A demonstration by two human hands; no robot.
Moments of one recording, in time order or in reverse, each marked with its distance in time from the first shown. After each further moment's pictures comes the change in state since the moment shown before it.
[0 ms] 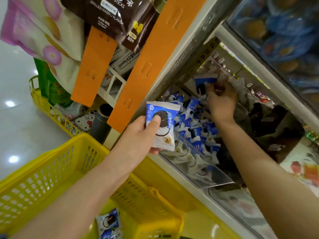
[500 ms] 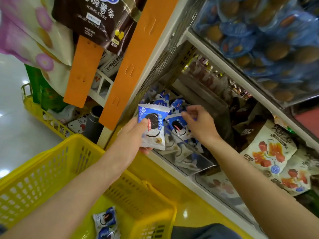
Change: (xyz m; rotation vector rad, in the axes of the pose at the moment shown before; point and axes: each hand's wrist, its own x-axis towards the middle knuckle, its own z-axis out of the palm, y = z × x) left_hand -0.027 0.002 0.013 -0.027 -0.040 0.003; right_hand -0.076 -0.006 -0.056 -0.175 -0.446 0.077
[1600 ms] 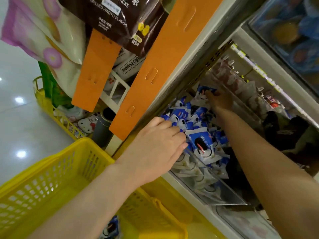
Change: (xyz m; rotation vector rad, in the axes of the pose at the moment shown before) left_hand 0.051 0.000 -0.005 1.285 -0.080 0.778; right_hand 0.161 0.010 0.036 0.013 0.199 0.197
